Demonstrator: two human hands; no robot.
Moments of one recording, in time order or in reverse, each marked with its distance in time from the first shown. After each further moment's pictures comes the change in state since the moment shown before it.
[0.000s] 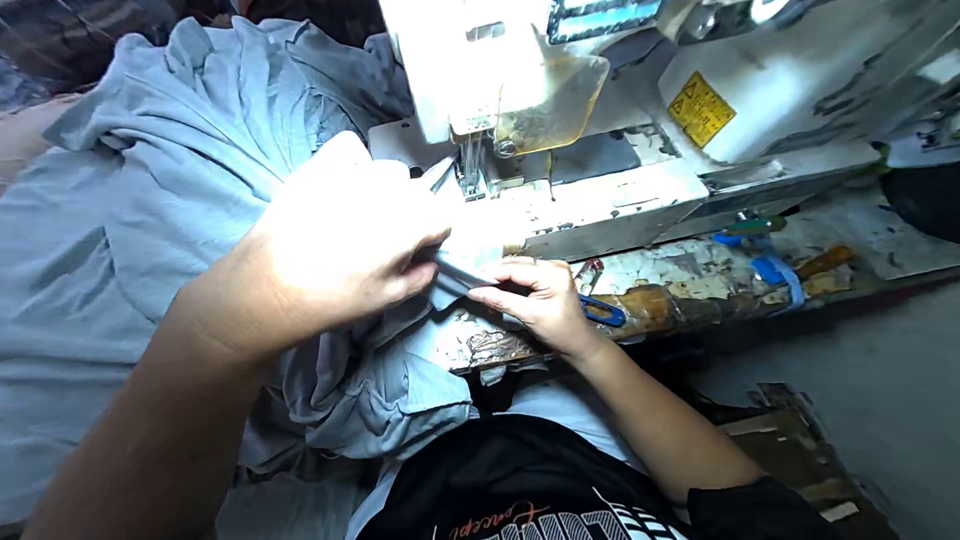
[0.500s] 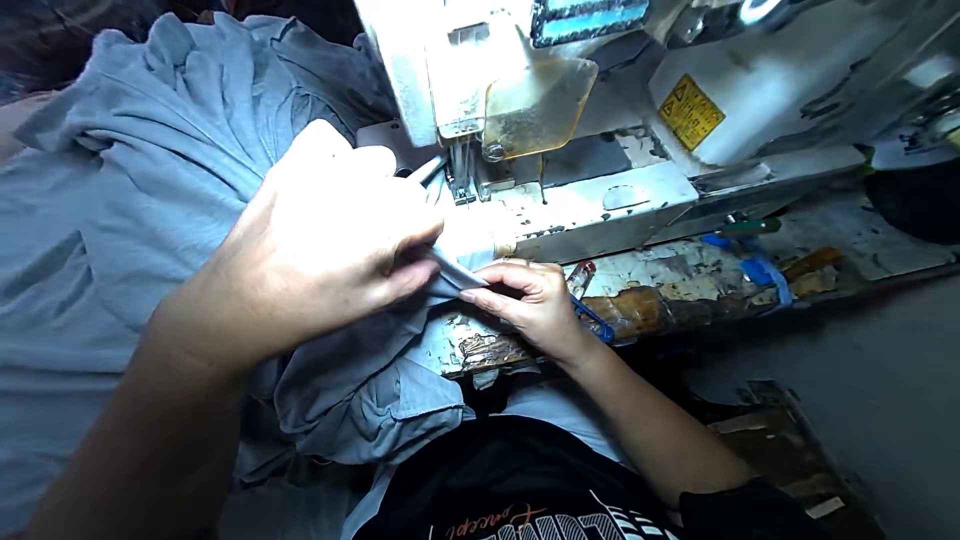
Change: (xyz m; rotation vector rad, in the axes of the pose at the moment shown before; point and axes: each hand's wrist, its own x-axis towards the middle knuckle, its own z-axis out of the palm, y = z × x) left_hand 0.000 -0.001 0.000 -0.037 0.112 -0.025; right_hand 0.001 0.000 0.000 -0.022 0.009 -0.008
